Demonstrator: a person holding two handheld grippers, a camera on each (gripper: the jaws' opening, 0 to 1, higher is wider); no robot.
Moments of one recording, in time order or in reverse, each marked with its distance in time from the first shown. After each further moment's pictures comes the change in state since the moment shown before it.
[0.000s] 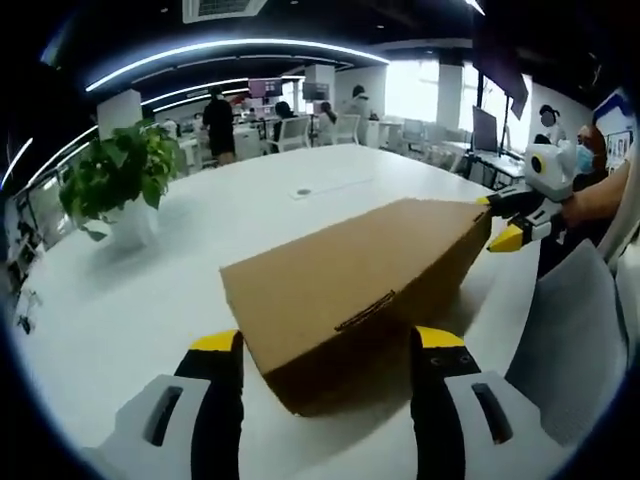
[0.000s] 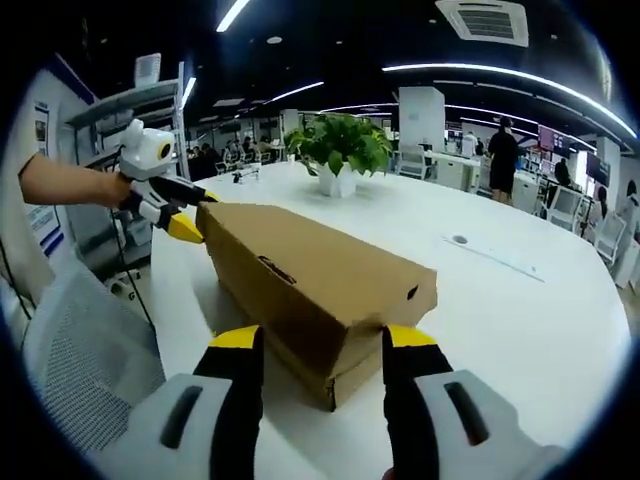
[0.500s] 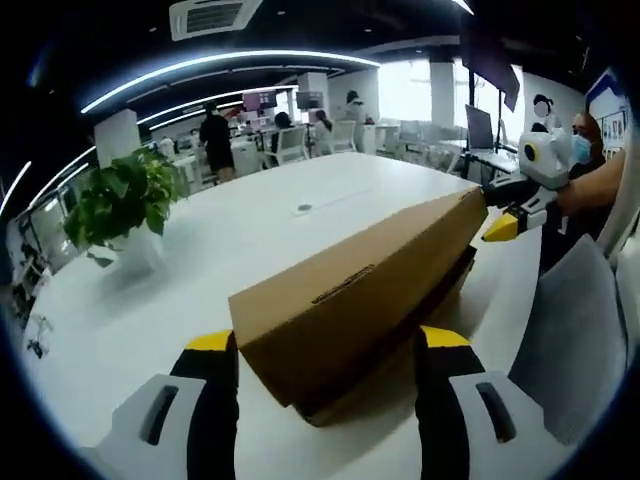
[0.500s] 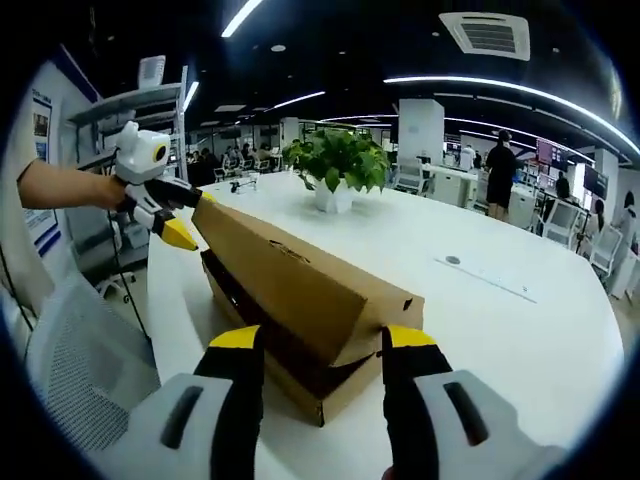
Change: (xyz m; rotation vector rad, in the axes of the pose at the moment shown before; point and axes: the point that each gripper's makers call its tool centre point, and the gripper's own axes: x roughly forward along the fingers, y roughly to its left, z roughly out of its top) left arm -0.008 0.002 0.023 0.063 -0.017 0.010; right arm -0.002 -0.010 0.028 -0.021 -0.042 -0.020
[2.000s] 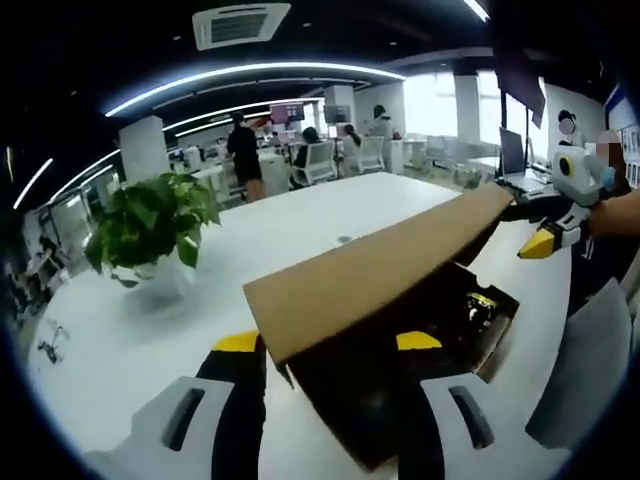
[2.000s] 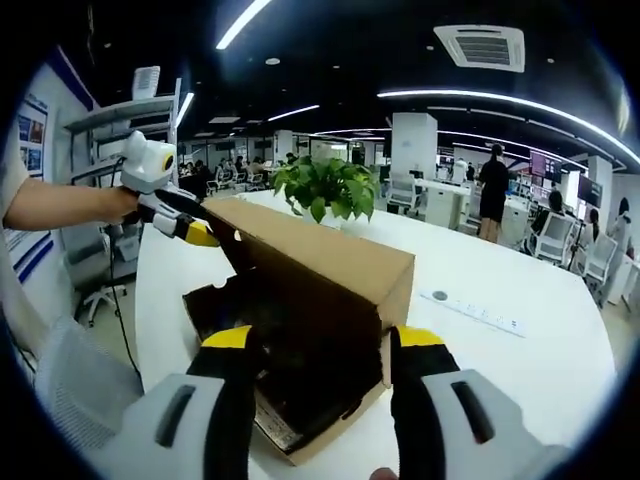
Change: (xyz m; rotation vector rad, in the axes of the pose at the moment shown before) left arm 0.017 0.061 0.060 -0.048 -0.065 0.119; right arm 0.015 -0.026 0.060 -0.008 -0.050 -0.027
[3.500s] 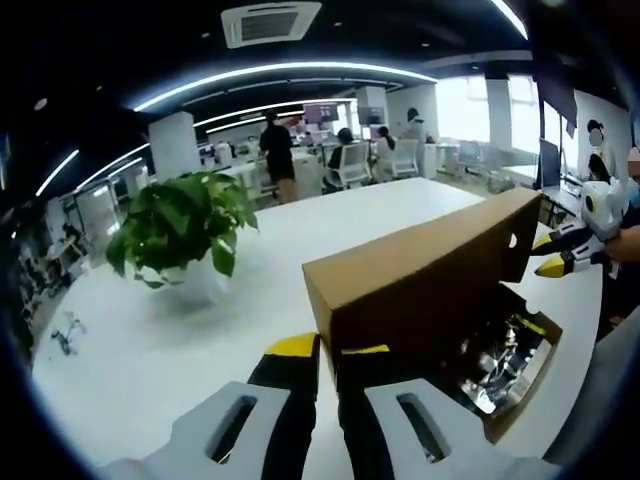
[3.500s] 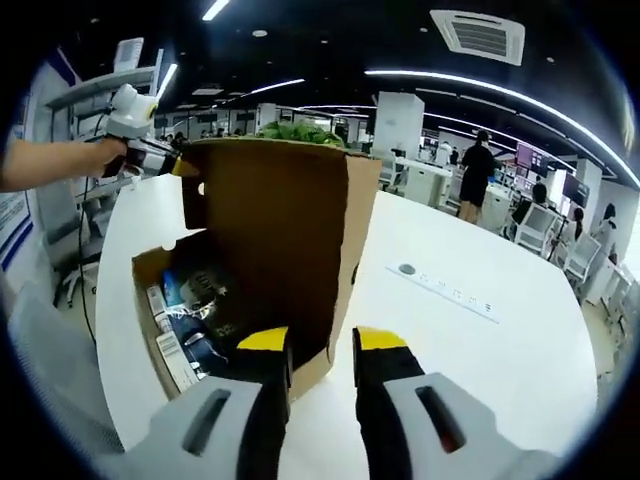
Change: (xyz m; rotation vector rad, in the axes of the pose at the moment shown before) left arm 0.028 0.055 0.019 -0.046 -0.002 0.126; right arm 0.019 -0.063 -0.048 -0.028 0.131 -0.098
